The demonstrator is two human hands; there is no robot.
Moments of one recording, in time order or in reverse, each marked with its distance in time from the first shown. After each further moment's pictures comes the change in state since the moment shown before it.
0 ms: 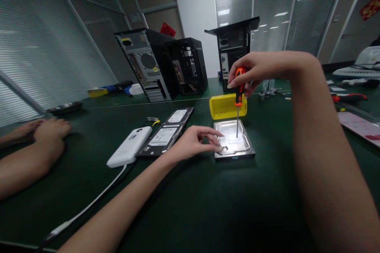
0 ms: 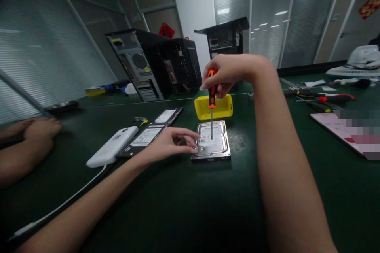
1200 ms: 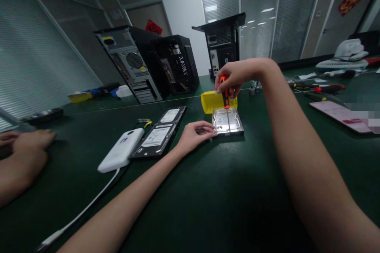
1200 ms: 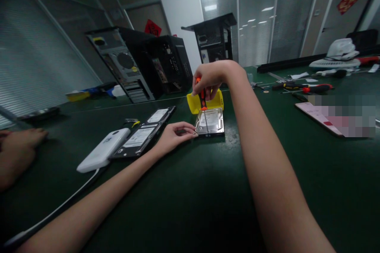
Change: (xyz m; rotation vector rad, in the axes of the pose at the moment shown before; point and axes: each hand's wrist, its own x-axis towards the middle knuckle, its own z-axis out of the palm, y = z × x) left_hand 0.030 -0.041 0.017 -0.014 0.220 0.023; right_hand 0.021 0.003 0.015 0.007 -0.129 0.118
